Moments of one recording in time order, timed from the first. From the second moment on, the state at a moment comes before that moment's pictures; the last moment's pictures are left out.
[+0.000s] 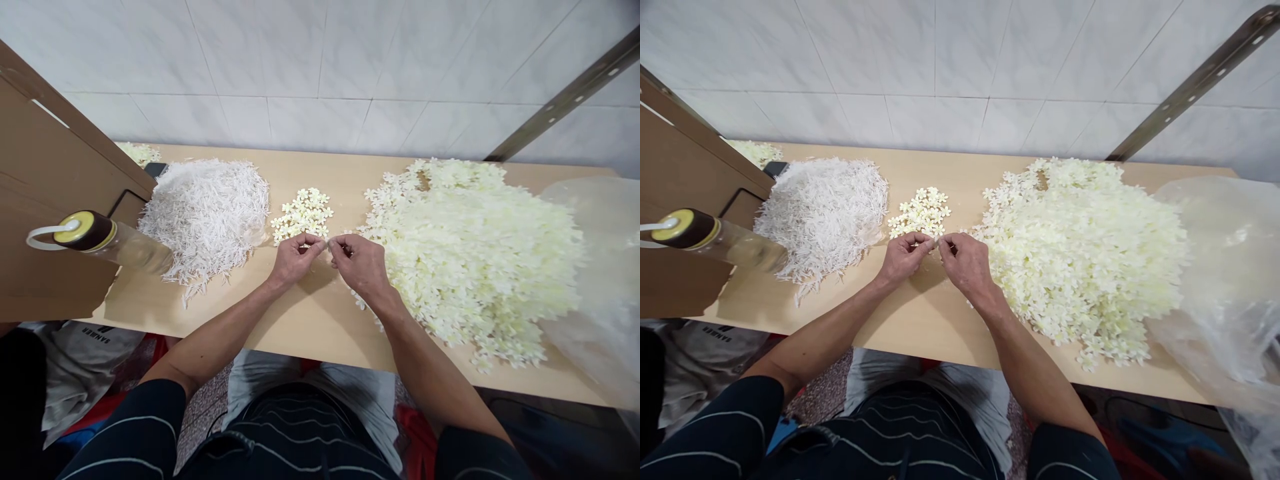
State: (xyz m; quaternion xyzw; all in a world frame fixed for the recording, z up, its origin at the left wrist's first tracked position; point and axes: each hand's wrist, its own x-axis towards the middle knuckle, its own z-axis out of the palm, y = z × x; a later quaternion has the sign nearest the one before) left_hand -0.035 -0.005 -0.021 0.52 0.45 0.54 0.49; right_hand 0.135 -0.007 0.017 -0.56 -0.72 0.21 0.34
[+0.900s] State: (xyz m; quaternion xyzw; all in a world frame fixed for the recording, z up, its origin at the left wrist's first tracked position) left_hand -0.034 -0.007 -0.020 0.53 0.46 0.54 0.47; right_hand 0.142 0.003 0.016 -0.49 -0.54 0.56 0.39
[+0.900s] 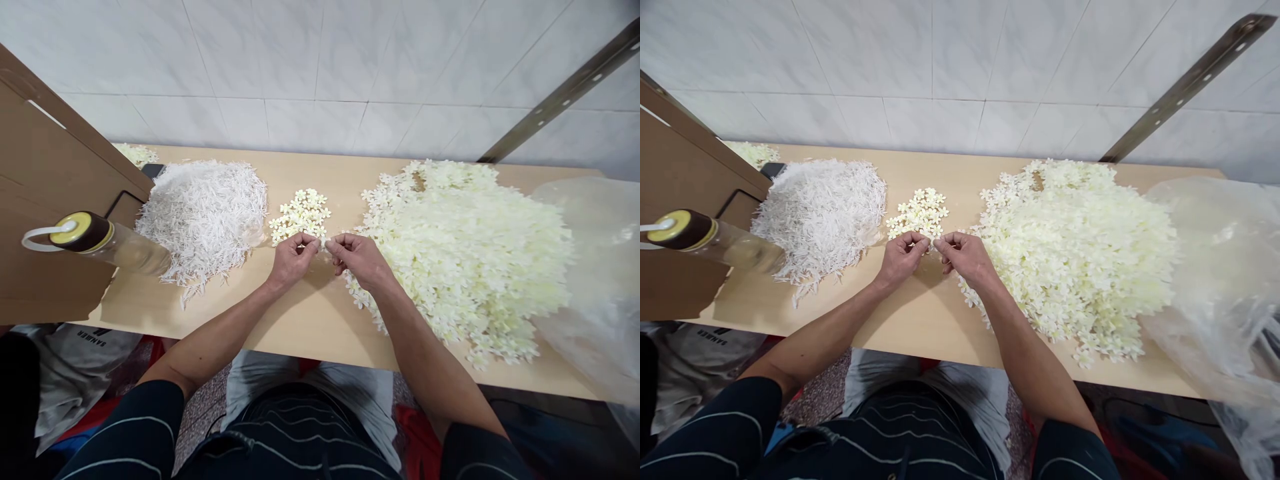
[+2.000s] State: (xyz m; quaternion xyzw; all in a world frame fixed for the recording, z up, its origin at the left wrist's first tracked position) left_hand -0.034 -0.010 -0.011 0.46 0.42 0.51 0.58; right_hand 0.144 0.007 0.011 -0.49 -0.57 0.53 0.40
